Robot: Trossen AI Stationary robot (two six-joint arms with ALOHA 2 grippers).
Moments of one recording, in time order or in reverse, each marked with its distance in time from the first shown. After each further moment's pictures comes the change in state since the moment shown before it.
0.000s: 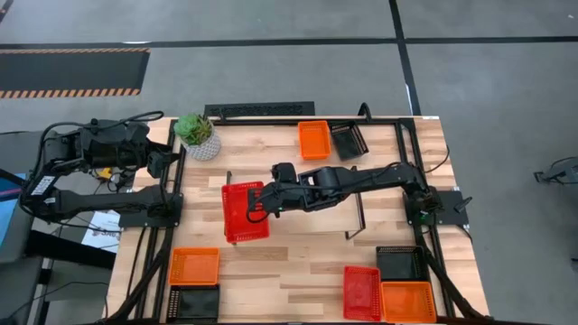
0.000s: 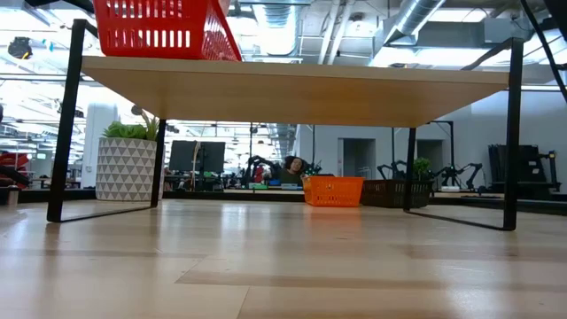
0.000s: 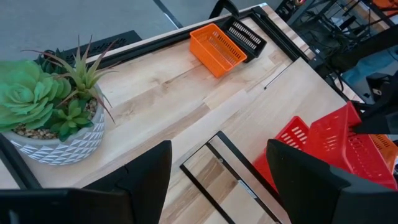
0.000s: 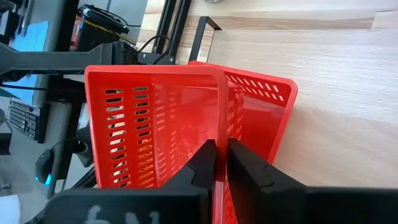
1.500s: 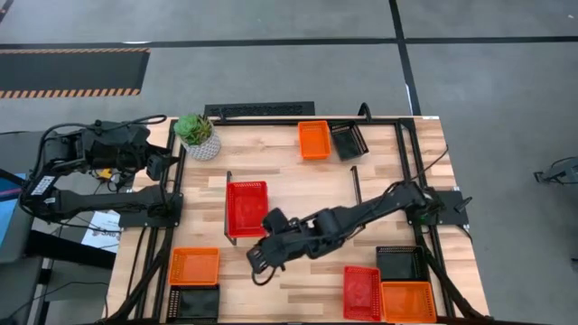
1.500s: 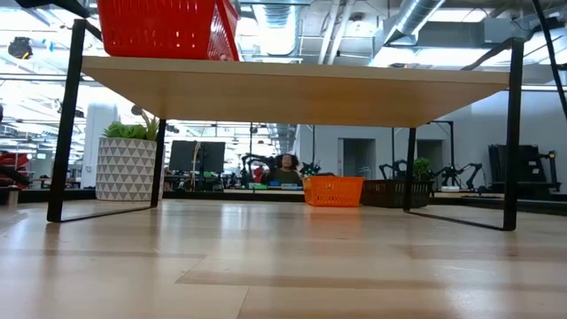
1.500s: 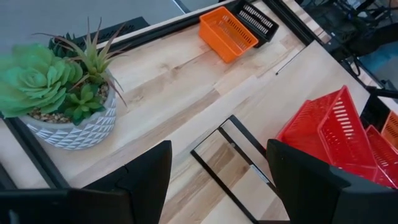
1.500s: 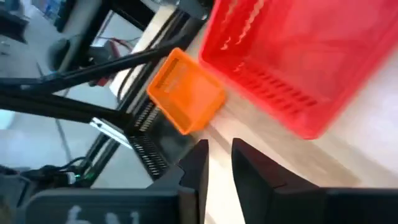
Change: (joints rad) left arm 0.000 0.000 0.000 -0.068 -0.001 0.010; right arm 0.193 0.079 0.002 0.103 -0.032 -0.228
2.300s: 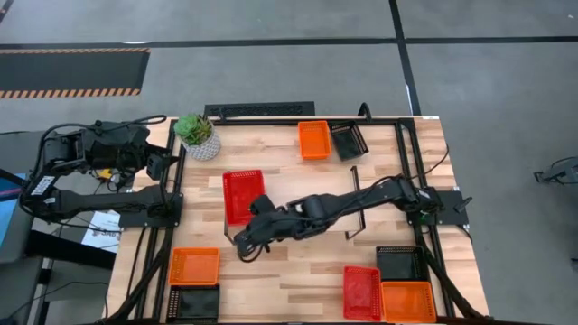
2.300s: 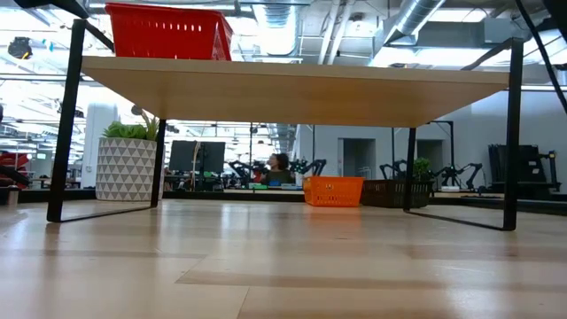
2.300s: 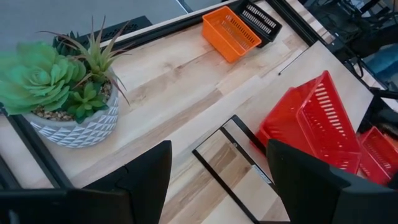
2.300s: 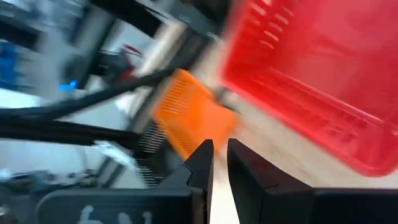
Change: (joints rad) left arm 0.000 0.000 0.000 -0.005 -0.013 -0.008; right arm -0.100 0.029 -0.004 0.156 -0.096 -0.073
